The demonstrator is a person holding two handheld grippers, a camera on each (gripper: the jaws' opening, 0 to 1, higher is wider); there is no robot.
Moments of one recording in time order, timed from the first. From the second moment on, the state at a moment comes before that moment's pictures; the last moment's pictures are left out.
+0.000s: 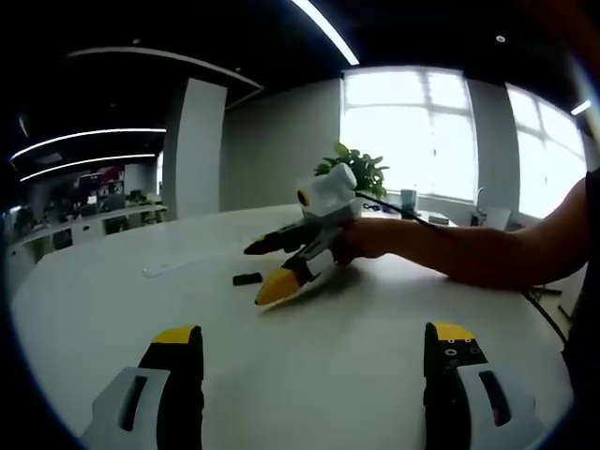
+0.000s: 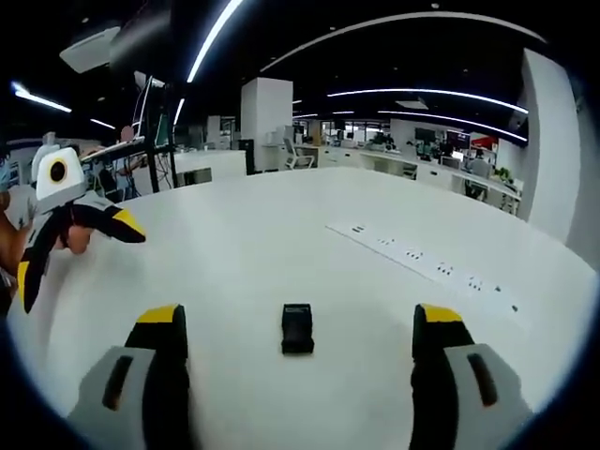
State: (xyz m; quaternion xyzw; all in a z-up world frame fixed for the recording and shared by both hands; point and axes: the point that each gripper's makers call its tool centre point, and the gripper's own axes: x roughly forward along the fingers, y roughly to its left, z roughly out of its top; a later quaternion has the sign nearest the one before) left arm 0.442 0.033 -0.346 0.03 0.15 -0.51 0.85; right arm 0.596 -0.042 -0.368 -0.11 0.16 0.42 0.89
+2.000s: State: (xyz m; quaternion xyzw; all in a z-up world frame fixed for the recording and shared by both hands) left arm 0.441 0.032 -0.349 0.02 0.16 -0.51 0.84; right arm 0.595 -0.065 -0.350 -0.09 0.19 0.34 0.92
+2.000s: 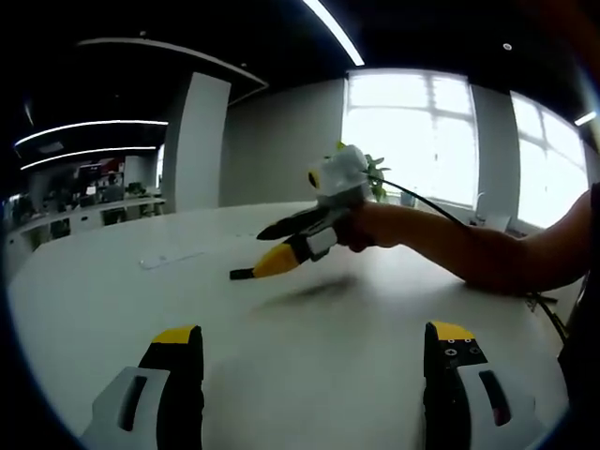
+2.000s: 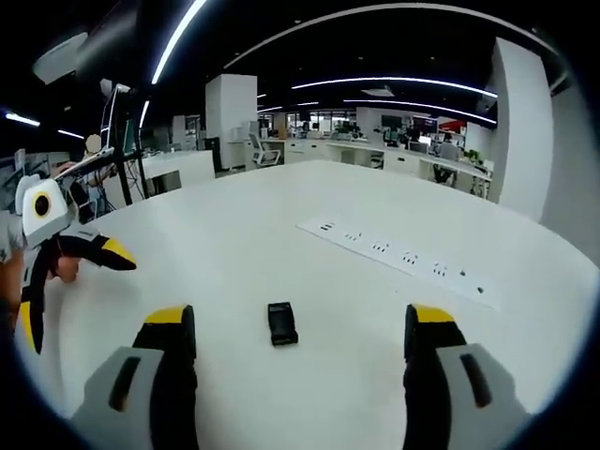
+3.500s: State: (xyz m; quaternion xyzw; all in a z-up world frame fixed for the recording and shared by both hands) left arm 0.437 0.030 -0.351 0.03 0.16 -0.51 0.84; right arm 0.545 -0.080 -0.339 -0.10 0.17 0.31 0.93
